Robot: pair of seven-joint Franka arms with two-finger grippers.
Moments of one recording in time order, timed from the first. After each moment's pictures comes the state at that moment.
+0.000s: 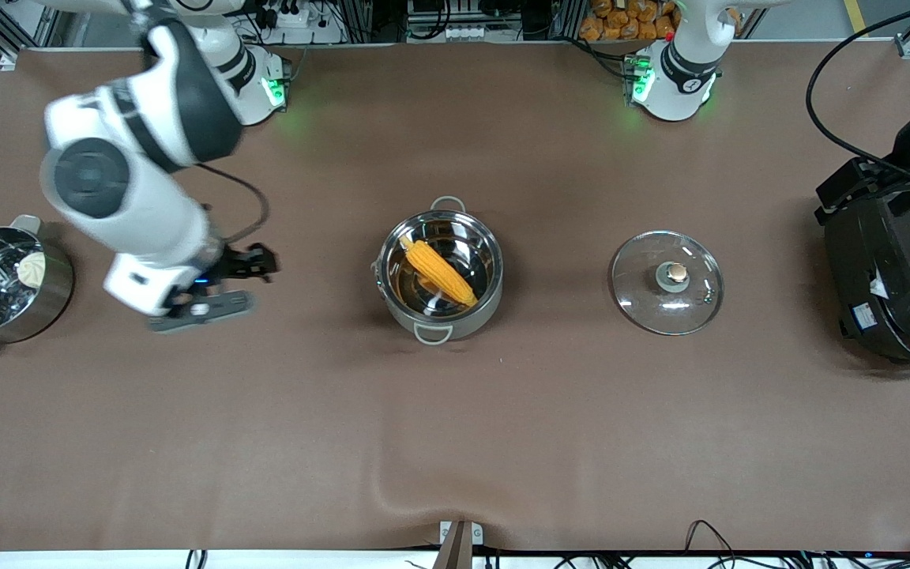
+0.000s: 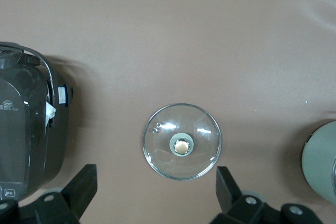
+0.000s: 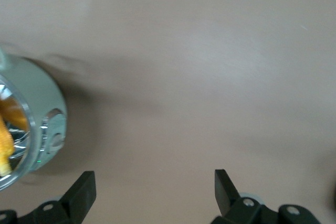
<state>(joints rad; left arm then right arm) -0.04 -0.03 -0.04 -1.58 0.03 1.67 -0.19 0.01 0.31 0.34 -1.47 -0.15 1.67 0.14</state>
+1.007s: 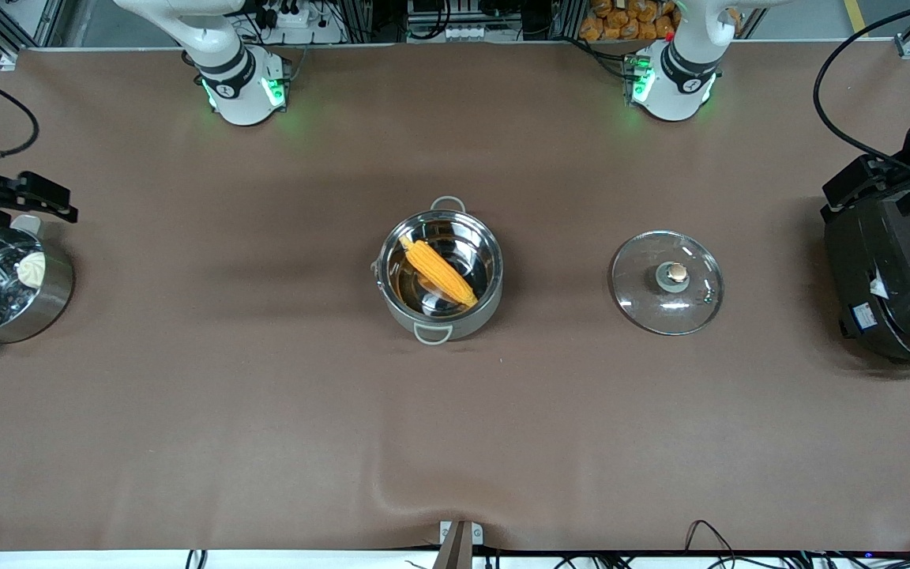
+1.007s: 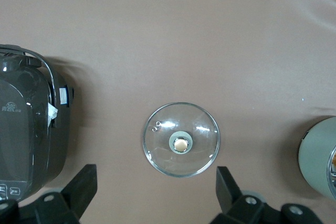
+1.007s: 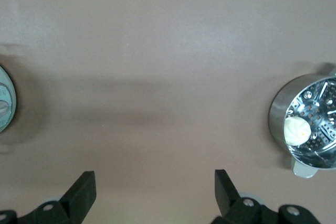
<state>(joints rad) -0.04 0.01 -0.05 -1.50 0.03 1.61 -0.18 -0.04 0.00 -0.06 -1.63 0.01 1.56 -0.15</state>
